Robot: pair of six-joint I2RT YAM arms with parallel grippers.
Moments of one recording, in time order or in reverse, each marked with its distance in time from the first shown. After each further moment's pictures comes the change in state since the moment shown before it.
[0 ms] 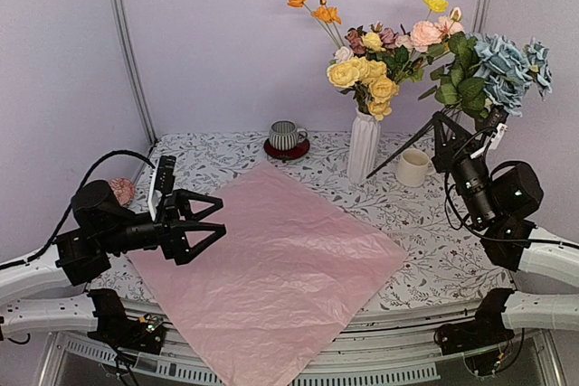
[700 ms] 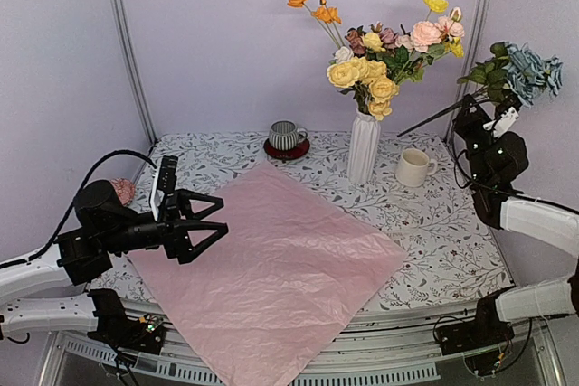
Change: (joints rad) left arm 0.000 0.016 0.000 0.003 -0.017 0.011; right arm -0.484 0.294 0.085 0.173 -0.003 0.252
